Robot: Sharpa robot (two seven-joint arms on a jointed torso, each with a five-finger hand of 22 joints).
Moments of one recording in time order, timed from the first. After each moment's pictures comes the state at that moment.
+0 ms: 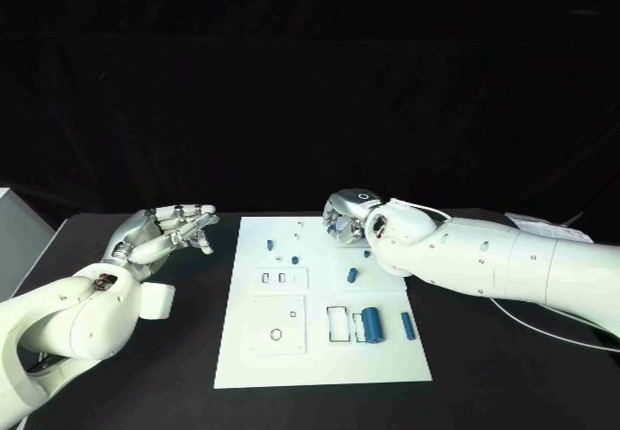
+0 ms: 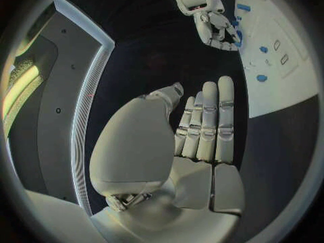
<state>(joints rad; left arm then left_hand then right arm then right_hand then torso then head) 1.05 -0.96 0.22 1.64 -0.19 -0.34 0.34 1.48 -0.20 0.46 0.22 0.05 0.92 0.19 0.18 0.21 1.13 0.13 0.07 0.07 1.10 0.05 0.74 0.64 0.17 1.04 0.14 0.81 0.50 1.34 -0.63 -0.14 1.22 -1.58 -0.39 -0.20 1.37 -0.22 0.63 0.01 0.21 1.09 0.15 0.19 0.25 1.19 0.10 0.11 0.08 1.46 0.00 1.39 1.15 0.08 1.45 0.09 1.35 1.25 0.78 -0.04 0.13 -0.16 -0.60</state>
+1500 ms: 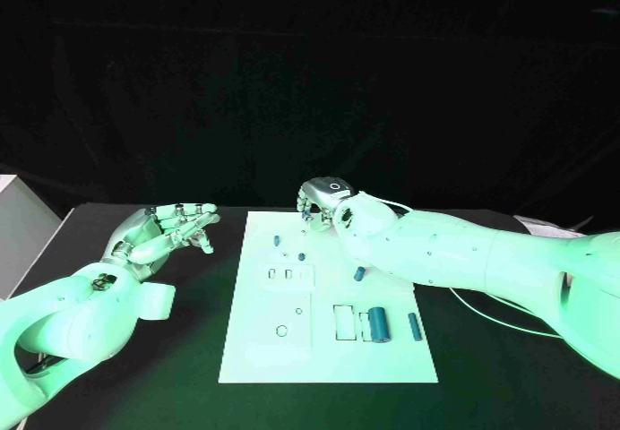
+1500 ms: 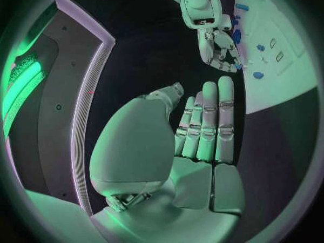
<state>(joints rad) 1.05 -0.96 0.22 1.66 -0.19 -0.34 0.34 1.48 -0.20 0.46 0.22 0.05 0.92 0.19 0.18 0.21 1.13 0.13 0.07 0.07 1.10 0.05 0.75 0.64 0.17 1.04 0.14 0.82 0.51 1.34 -0.44 -0.13 1.02 -1.59 -0.48 -0.20 1.37 -0.22 0.64 -0.01 0.21 1.09 0.15 0.19 0.26 1.19 0.10 0.10 0.08 1.46 0.00 1.40 1.16 0.08 1.45 0.09 1.36 1.26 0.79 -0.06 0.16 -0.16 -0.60</state>
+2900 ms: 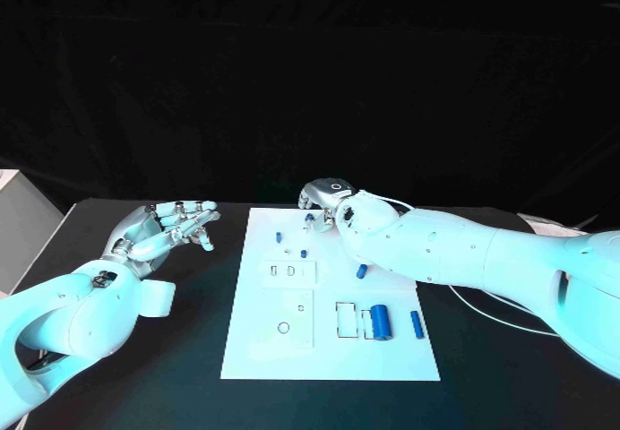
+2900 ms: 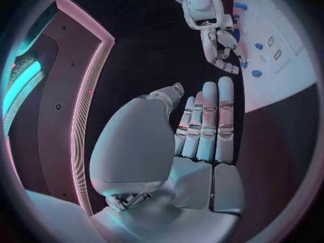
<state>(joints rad) 1.05 -0.96 0.22 1.65 -0.20 -0.34 0.34 1.48 -0.20 0.46 0.21 0.05 0.92 0.19 0.18 0.21 1.13 0.13 0.07 0.07 1.10 0.06 0.75 0.64 0.17 1.03 0.14 0.83 0.51 1.33 -0.43 -0.13 0.99 -1.59 -0.43 -0.18 1.36 -0.24 0.45 0.01 0.21 0.95 0.16 0.12 0.27 0.98 0.12 0.06 0.07 1.47 0.02 1.36 1.03 0.09 1.38 0.12 1.20 1.06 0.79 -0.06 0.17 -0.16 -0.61</state>
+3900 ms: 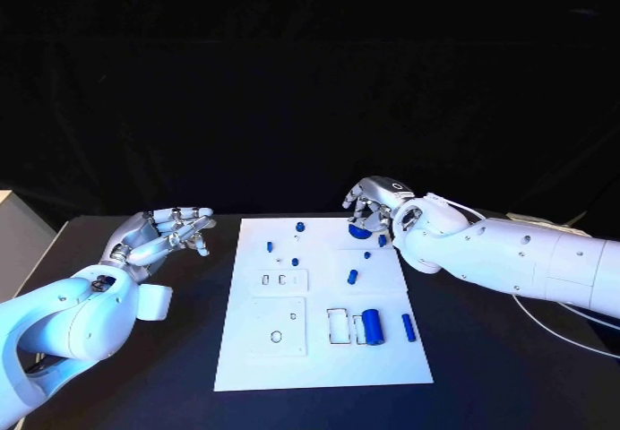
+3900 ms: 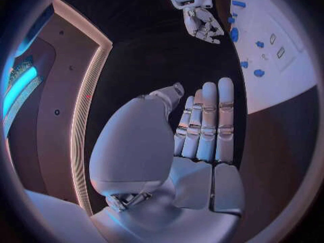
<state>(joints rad) 1.05 -0.97 0.22 1.62 -0.20 -0.34 0.34 1.47 -0.20 0.48 0.20 0.05 0.93 0.18 0.18 0.21 1.18 0.11 0.08 0.08 1.09 0.05 0.77 0.65 0.17 1.01 0.14 0.86 0.54 1.36 -0.76 -0.13 1.28 -1.44 -0.52 -0.17 1.45 -0.29 0.43 0.21 0.20 1.02 0.13 0.10 0.28 1.37 0.07 0.26 0.20 1.47 -0.03 1.42 1.12 0.08 1.46 0.07 1.33 1.26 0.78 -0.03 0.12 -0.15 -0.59</state>
